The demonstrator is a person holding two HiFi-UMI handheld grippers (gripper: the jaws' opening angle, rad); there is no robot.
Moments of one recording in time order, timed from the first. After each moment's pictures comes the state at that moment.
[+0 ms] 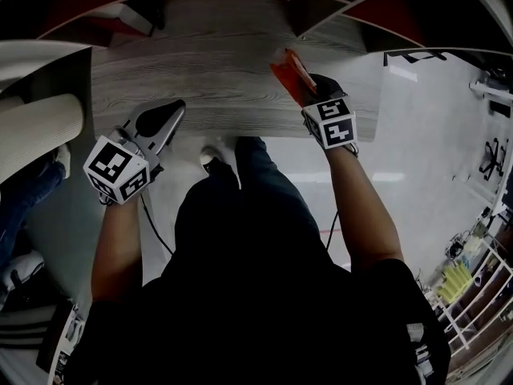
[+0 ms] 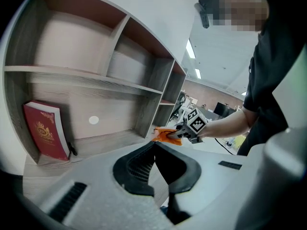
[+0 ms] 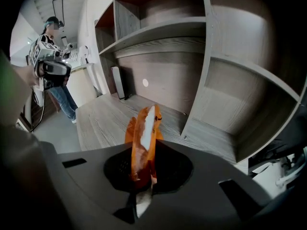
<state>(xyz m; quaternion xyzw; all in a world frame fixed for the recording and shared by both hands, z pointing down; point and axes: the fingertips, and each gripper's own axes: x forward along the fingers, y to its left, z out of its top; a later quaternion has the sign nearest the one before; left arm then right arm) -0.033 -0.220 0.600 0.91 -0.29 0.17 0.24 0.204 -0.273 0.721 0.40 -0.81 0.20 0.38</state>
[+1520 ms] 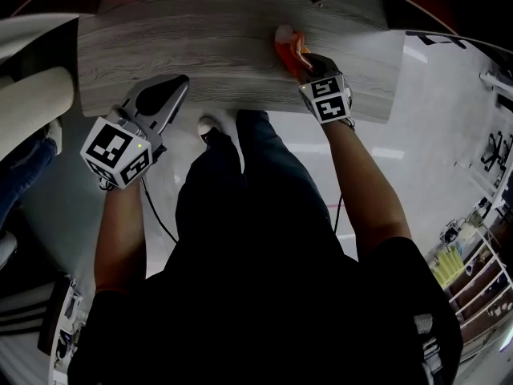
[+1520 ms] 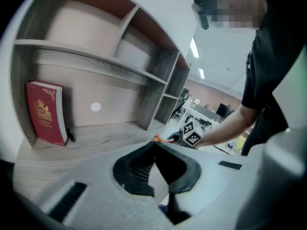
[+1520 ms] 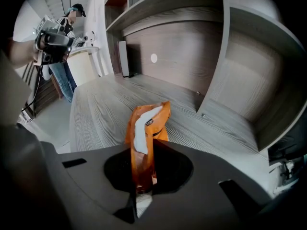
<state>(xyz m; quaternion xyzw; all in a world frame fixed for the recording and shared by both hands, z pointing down) -0.034 -0.209 0.654 0.90 -0.30 0.17 0.26 0.197 -0.248 0.834 0.37 -0.80 0.19 0.43</state>
